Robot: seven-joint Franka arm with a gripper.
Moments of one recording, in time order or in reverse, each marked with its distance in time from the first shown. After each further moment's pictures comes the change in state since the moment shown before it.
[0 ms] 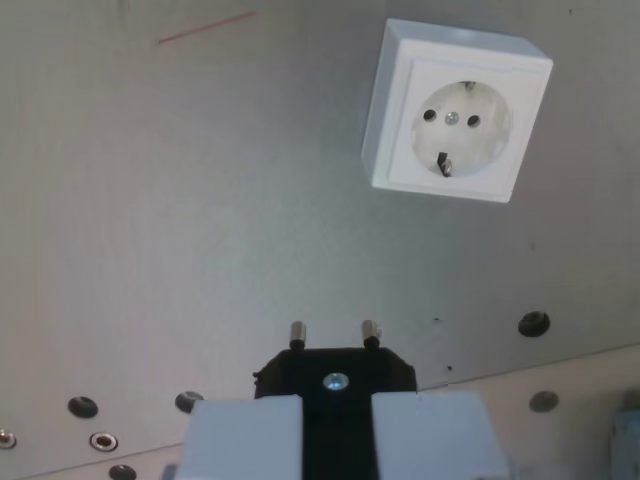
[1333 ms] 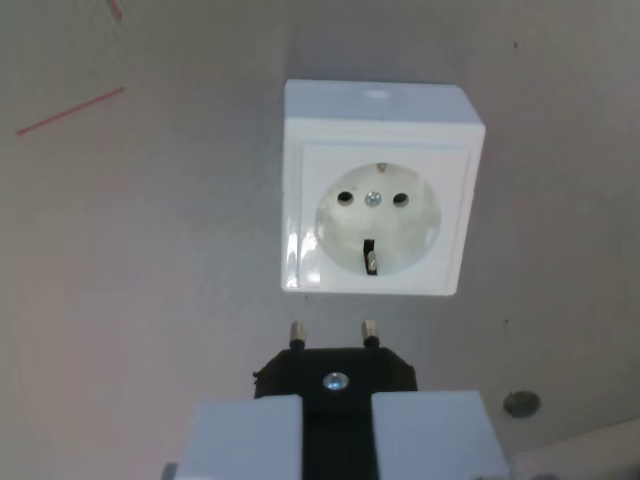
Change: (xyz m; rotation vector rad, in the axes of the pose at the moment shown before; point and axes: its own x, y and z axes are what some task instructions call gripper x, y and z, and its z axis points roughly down) arm 0.011 0.037 0.063 -0.005 -0.003 0.095
